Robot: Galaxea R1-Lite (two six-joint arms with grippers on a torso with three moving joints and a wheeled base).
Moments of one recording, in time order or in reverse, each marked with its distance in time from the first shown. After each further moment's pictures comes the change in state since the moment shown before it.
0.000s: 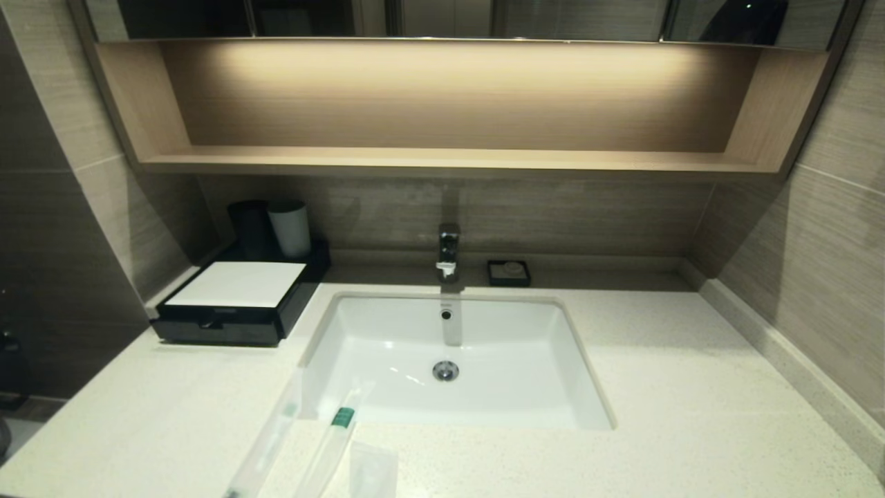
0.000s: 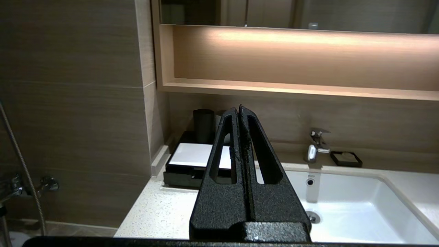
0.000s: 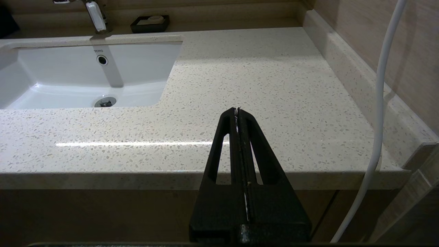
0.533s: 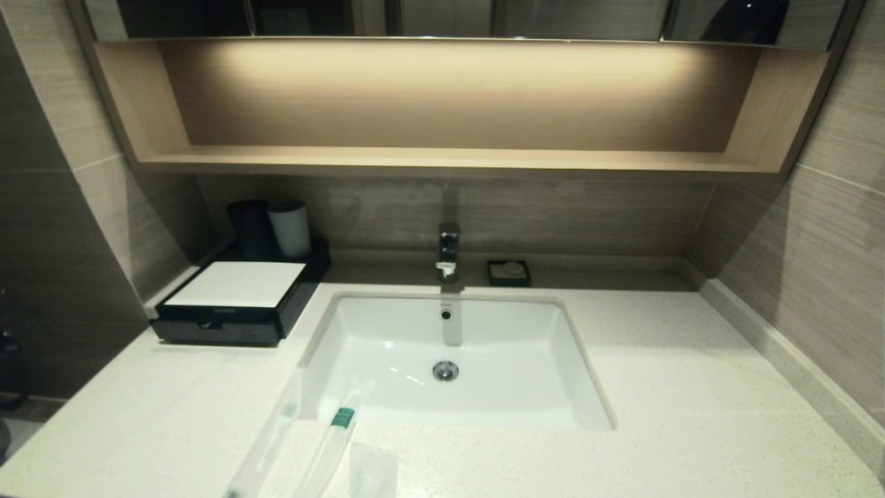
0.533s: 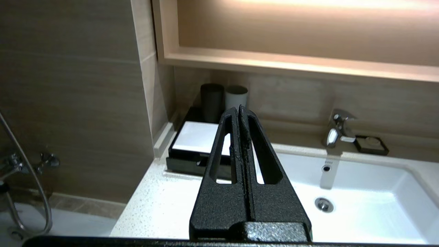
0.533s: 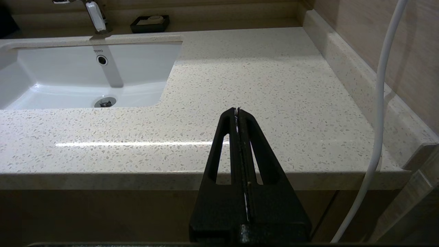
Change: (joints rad) left arm 0.010 0.285 0.025 -0.124 0.033 -0.002; right arm 0.000 0.000 0.000 0.000 0.000 0.000
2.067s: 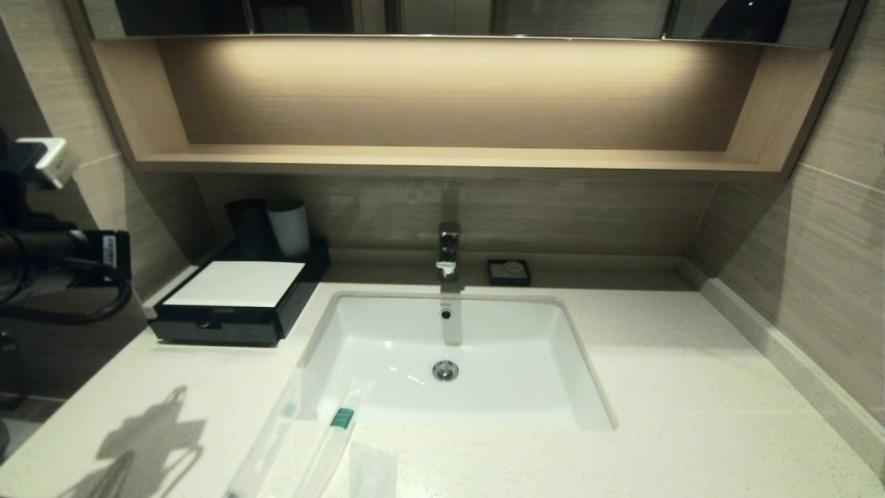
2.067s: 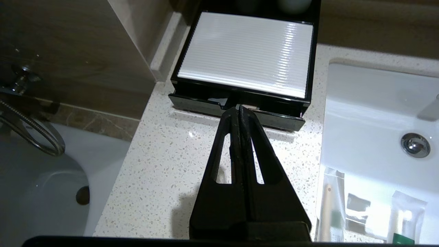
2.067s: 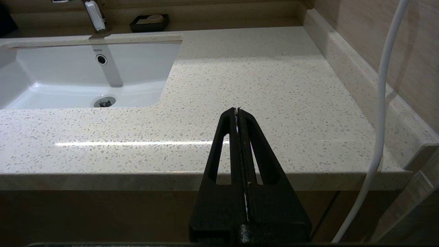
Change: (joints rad) left arm 0.073 0.799 -0.023 -0.195 0.040 0.063; right arm 0.000 0.000 0.001 0.000 0.000 0.000
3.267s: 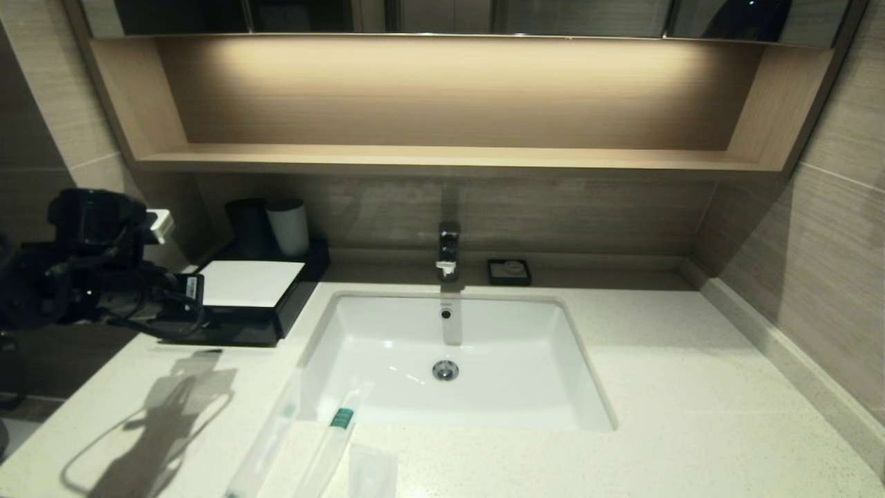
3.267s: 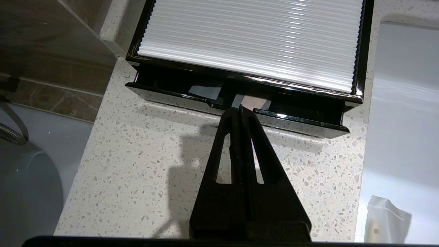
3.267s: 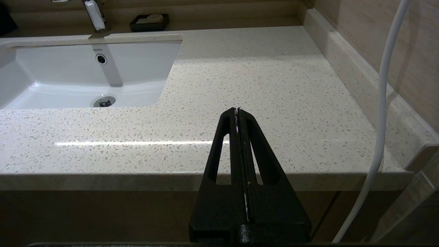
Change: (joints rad) left arm 0.003 0.346 0.010 -0.193 -0.005 0.000; right arm 0.000 0.000 0.000 0.000 0.000 0.000
